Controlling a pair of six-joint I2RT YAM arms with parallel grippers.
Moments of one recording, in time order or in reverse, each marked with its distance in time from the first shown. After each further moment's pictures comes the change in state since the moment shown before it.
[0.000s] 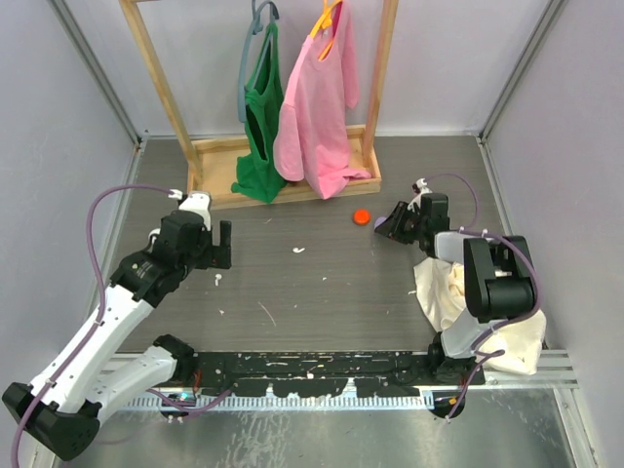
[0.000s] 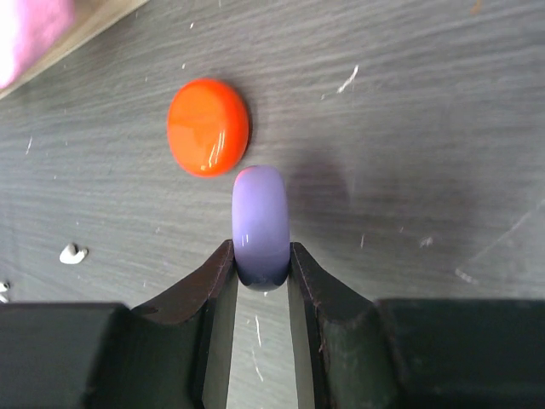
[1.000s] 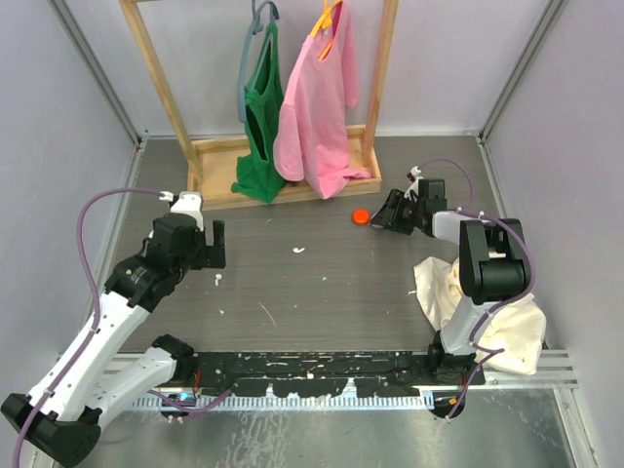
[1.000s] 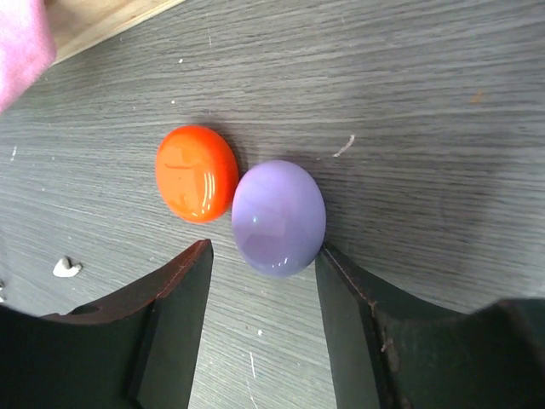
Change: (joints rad) left arm 0.030 -0.043 -0.018 0.002 -0.037 0.000; right arm -0.029 0.171 0.248 -0.201 -0.043 -0.071
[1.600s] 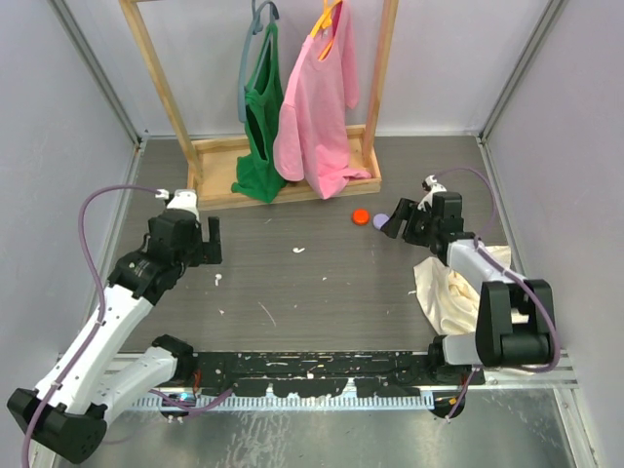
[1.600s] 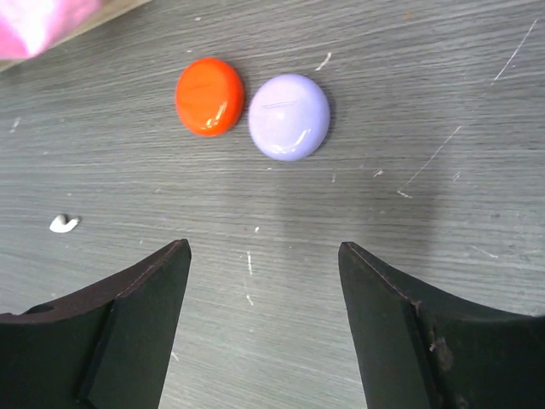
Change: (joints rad) left arm 0.053 0.034 -0.001 0.002 -0.027 -0.006; right arm -0.006 -0.387 -0.200 -0.107 0.132 -0.053
